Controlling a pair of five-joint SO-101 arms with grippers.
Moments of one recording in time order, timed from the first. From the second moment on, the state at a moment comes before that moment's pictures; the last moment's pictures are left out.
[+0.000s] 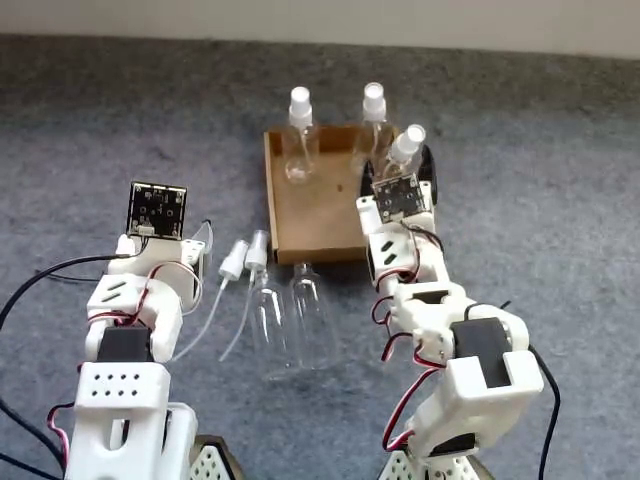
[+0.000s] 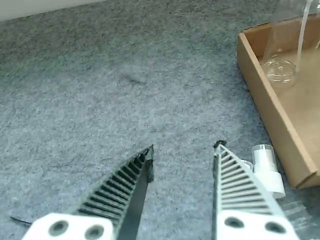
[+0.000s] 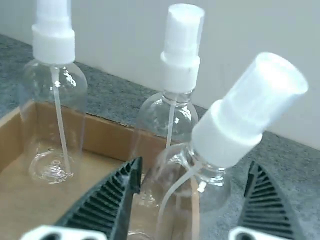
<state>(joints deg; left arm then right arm) -7.8 -63.5 74.6 29.6 -4.5 -12.3 8.6 57.6 -53.3 17.5</state>
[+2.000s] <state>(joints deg) -7.8 -63.5 74.6 29.6 -4.5 -13.2 -9.7 15.5 16.3 17.4</state>
